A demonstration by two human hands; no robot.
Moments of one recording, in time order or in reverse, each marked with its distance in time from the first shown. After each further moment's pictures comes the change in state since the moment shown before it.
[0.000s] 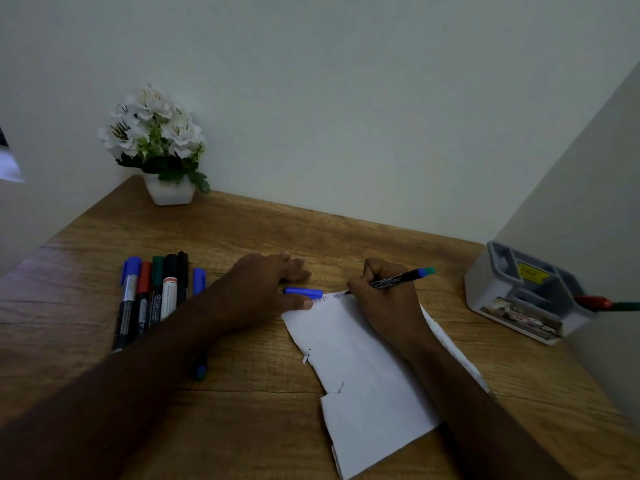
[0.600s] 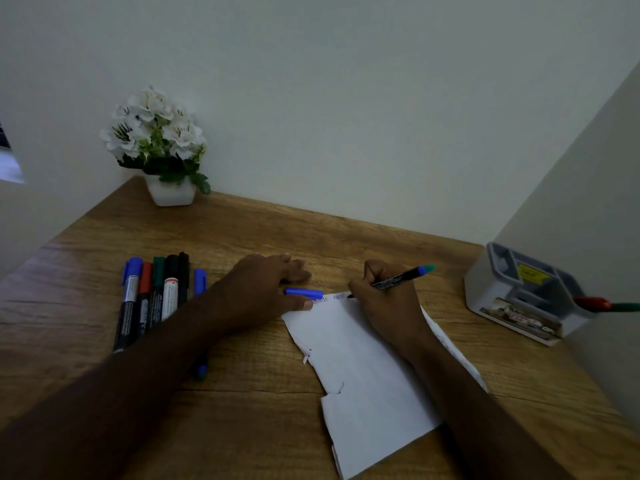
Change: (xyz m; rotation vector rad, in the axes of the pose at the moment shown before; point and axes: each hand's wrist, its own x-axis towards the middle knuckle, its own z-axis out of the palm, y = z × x) left_hand 0.000 0.001 0.000 0.016 -0.002 -0.008; right_hand 0.000 -0.002 0.000 0.007 0.008 0.004
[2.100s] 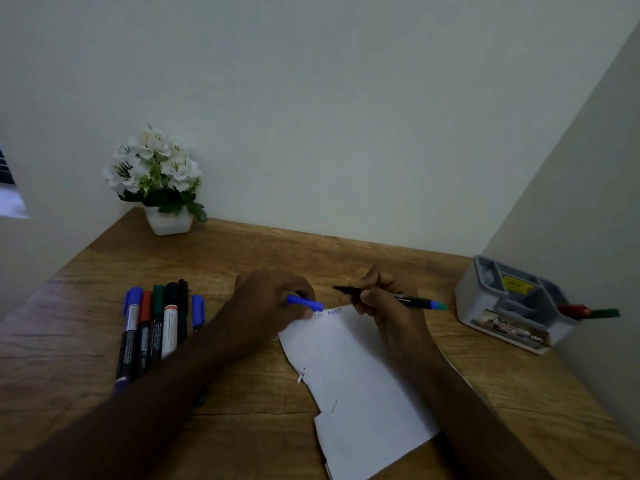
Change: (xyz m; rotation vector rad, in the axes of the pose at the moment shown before) left_hand -0.007 0.016 -0.003 -0.194 0.307 0.097; right_hand -0.008 -0.013 -0.018 0.470 -0.115 0.007
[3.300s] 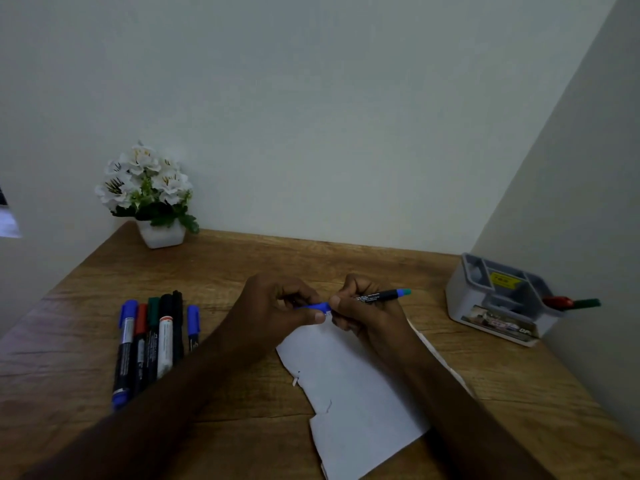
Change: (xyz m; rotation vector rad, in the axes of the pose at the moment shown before) left_hand -0.007 0.023 0.001 -0.393 0.093 0.157; right_hand 0.000 -0.004 0.009 0.141 -0.197 0.036
